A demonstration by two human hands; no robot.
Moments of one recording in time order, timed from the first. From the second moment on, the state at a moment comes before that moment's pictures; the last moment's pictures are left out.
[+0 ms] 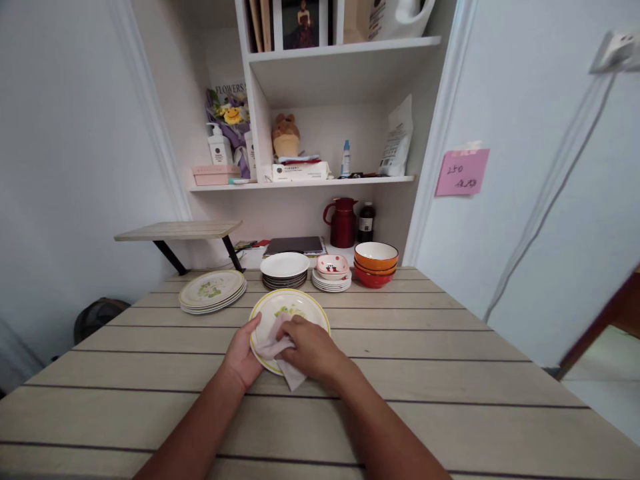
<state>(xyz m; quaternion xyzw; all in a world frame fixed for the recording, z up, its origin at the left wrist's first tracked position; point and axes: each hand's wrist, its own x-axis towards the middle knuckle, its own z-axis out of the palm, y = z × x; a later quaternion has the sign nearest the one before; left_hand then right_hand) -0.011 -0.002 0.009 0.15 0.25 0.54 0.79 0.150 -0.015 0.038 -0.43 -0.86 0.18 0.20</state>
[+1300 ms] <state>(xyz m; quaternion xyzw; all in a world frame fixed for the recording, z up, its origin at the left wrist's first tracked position) -0.006 -0.003 0.011 0.15 0.30 0.54 0.77 0.175 -0.009 0.039 -0.45 -0.85 0.22 0.16</state>
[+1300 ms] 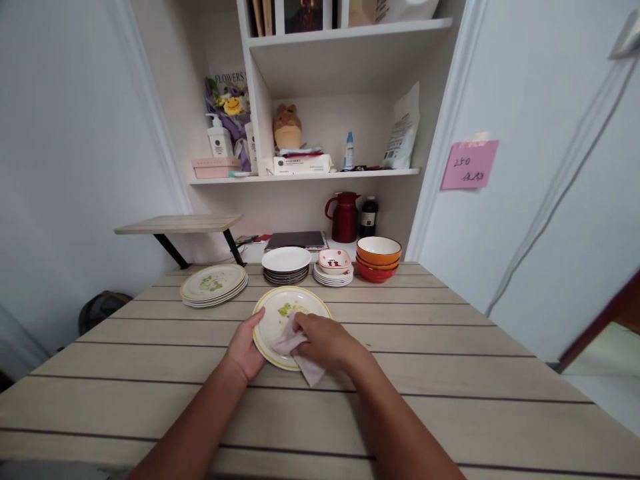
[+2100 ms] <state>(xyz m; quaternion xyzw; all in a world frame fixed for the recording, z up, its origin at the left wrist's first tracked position) -0.006 -0.005 0.015 0.15 0.30 0.54 0.77 0.172 -0.013 0.042 -0.49 -0.84 0.18 0.14</state>
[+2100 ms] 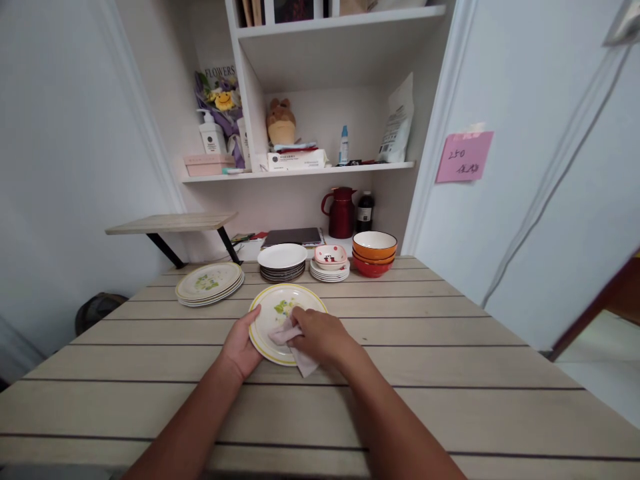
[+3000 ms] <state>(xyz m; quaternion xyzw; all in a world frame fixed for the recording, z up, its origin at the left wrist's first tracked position) -0.007 -0.003 0.013 0.15 0.30 0.54 0.77 0.173 -0.013 0.044 -0.46 -0.85 0.21 0.14</state>
